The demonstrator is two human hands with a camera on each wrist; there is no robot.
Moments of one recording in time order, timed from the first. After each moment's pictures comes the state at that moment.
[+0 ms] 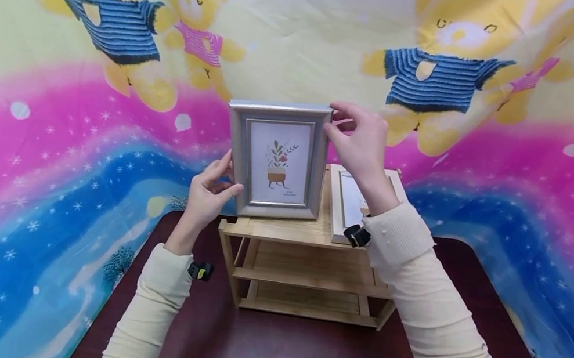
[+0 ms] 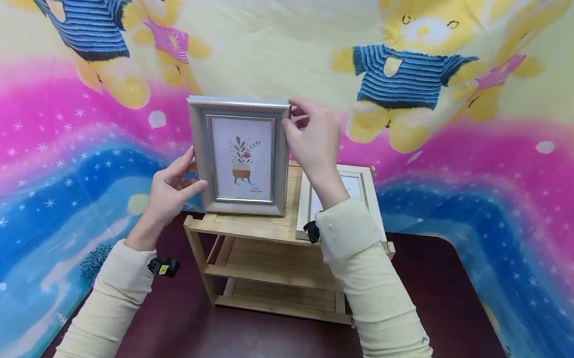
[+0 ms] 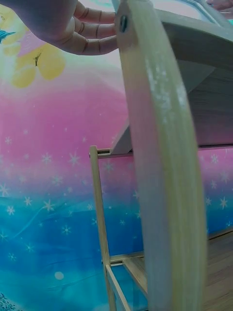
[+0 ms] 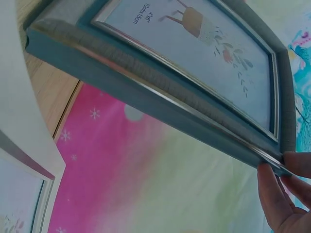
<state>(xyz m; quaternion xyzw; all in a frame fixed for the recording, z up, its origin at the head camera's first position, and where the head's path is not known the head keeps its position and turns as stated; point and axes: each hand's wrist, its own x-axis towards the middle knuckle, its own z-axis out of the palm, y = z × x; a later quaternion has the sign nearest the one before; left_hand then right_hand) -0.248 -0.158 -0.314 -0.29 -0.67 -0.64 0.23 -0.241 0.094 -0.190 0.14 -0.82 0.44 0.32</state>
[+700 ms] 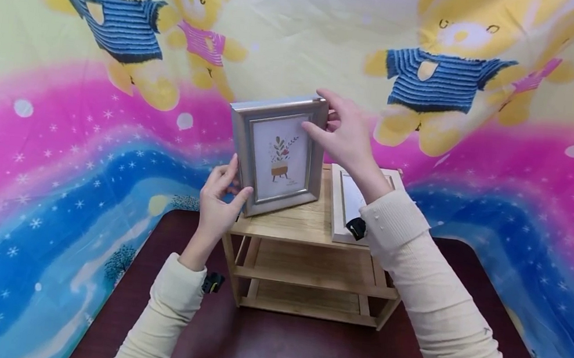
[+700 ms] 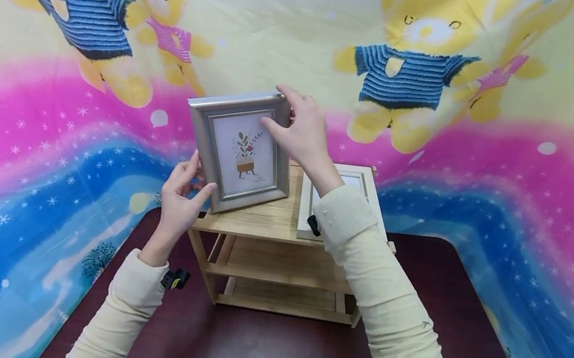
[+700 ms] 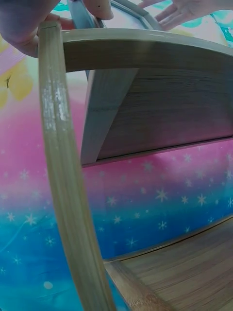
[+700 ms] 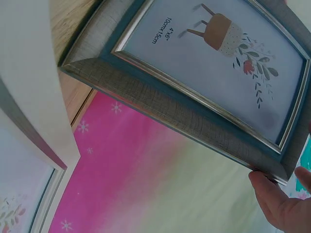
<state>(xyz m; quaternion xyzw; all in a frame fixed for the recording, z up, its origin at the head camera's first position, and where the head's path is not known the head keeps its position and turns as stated) -0.213 -0.124 -0.301 -0.27 -0.70 -0.54 0.38 -0.262 0.086 -0.188 0.22 -0.83 0.46 0.22</state>
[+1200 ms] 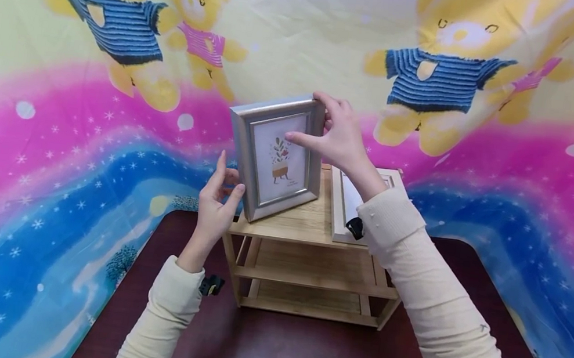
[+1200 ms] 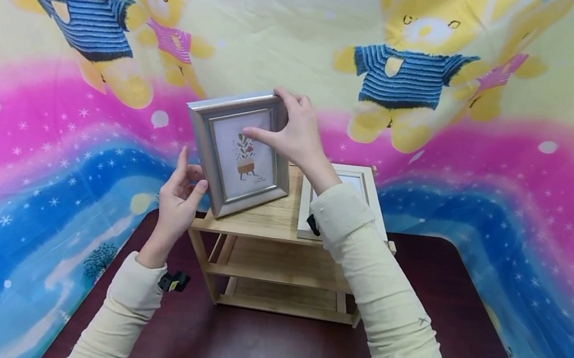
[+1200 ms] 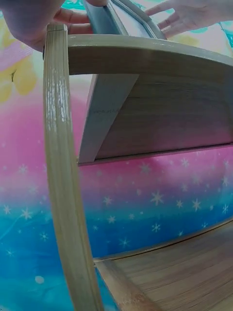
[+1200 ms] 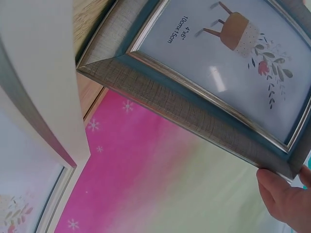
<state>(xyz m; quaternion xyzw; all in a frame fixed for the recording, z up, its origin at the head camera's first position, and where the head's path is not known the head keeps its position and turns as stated) -0.230 -0.136 -0.323 -0.28 -0.71 -0.54 0.35 -0.265 0.084 -0.191 0.21 -0.87 0.40 0.20</state>
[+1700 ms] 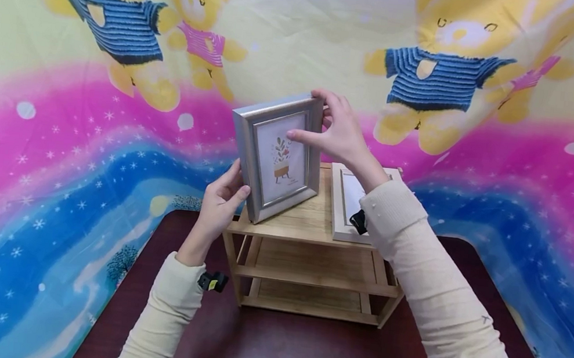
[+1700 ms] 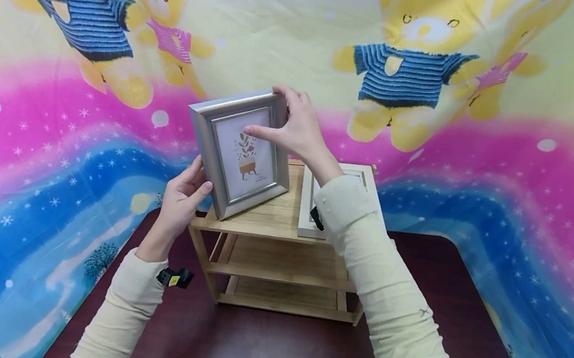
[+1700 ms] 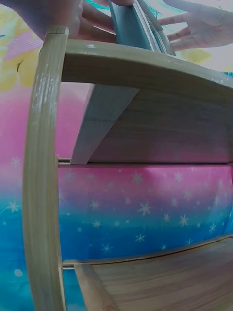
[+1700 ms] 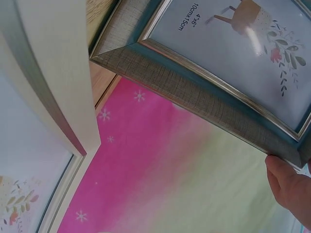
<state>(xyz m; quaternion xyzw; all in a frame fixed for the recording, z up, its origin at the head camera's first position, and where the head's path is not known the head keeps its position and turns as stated) -0.230 -0.137 -0.317 -0.31 -0.66 -0.65 0.20 -0.275 0.087 -0.190 0.23 -0.85 0.44 0.16</state>
